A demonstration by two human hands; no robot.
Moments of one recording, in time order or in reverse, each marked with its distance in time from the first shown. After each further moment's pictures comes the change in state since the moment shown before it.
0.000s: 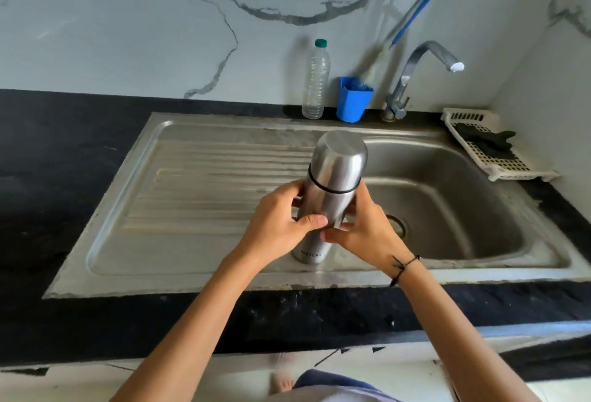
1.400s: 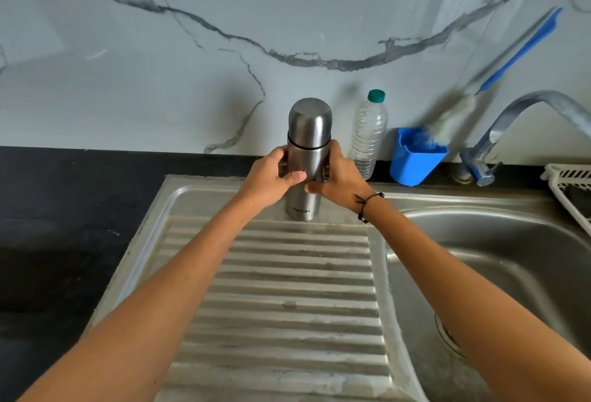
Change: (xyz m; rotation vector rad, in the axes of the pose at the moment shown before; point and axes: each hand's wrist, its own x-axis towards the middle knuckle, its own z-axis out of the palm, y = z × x) left_hand 0.274 -0.097 -0.096 0.066 0.095 -0.217; right_hand 0.326 -0.020 0.022 -0.090 -0.096 -0.132
